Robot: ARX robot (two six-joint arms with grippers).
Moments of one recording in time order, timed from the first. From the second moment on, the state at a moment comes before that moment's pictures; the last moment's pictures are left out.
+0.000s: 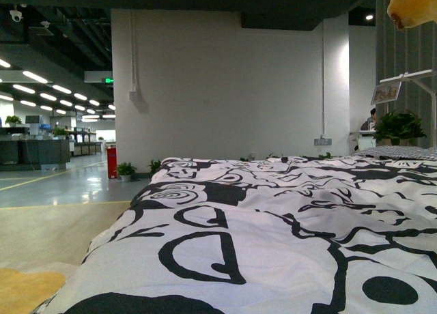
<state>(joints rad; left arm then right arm) 0.00 0.00 0.01 0.00 0.00 0.00 -0.54 0.90 0.78 0.82 -0.73 0.54</state>
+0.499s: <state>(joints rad) 0.00 0.00 0.01 0.00 0.00 0.00 -0.55 0.73 0.66 0.73 -0.78 0.63</state>
